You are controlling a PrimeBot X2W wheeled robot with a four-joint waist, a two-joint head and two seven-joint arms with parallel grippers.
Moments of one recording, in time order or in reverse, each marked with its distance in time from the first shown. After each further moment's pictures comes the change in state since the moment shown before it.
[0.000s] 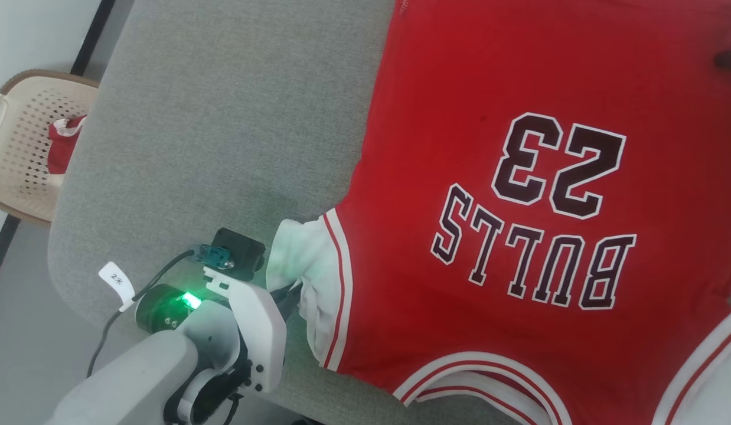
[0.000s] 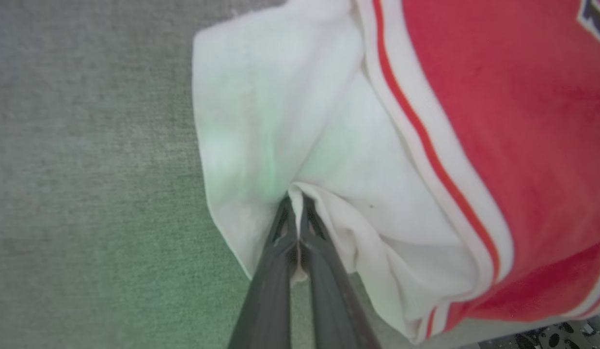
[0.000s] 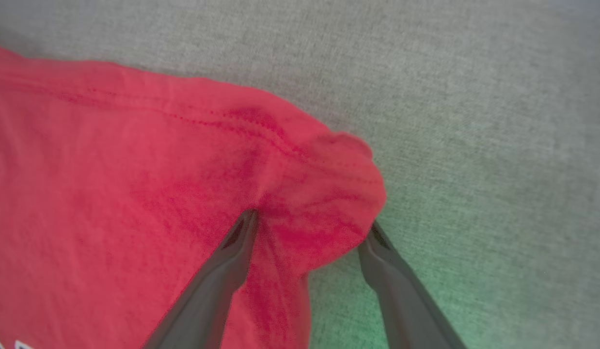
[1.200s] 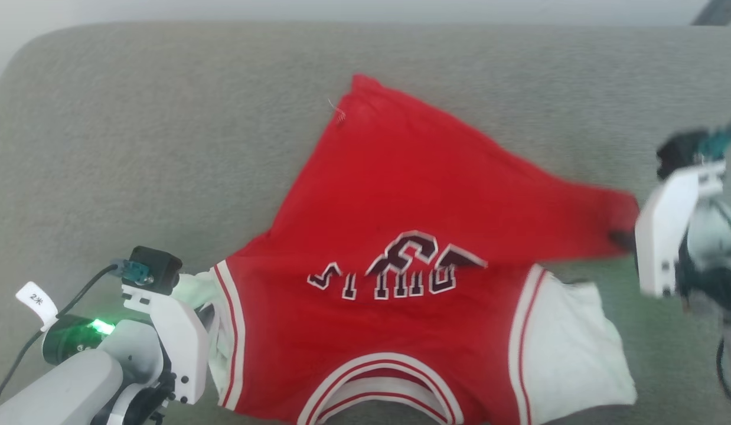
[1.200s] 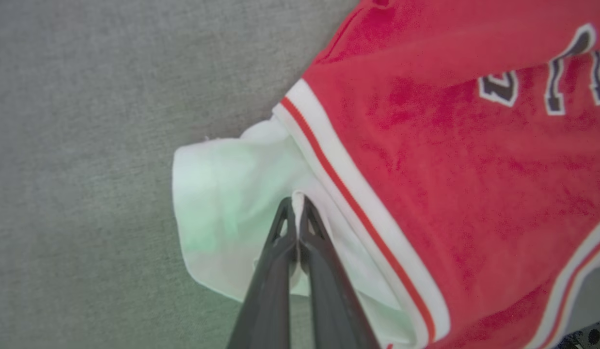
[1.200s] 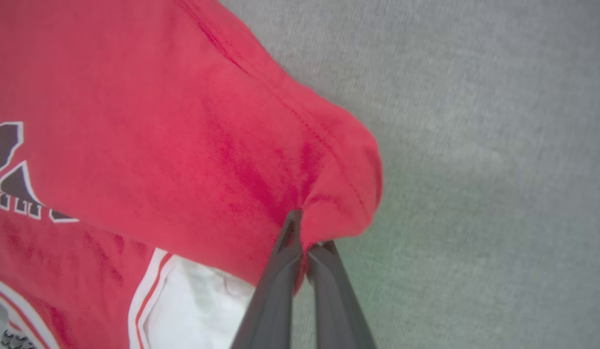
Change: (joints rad) left arm 0.072 0.169 0.045 0.002 -0.034 0.054 0.008; right arm 0.657 -0.029 0.222 -0.684 0.354 0.000 0.068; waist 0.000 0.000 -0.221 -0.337
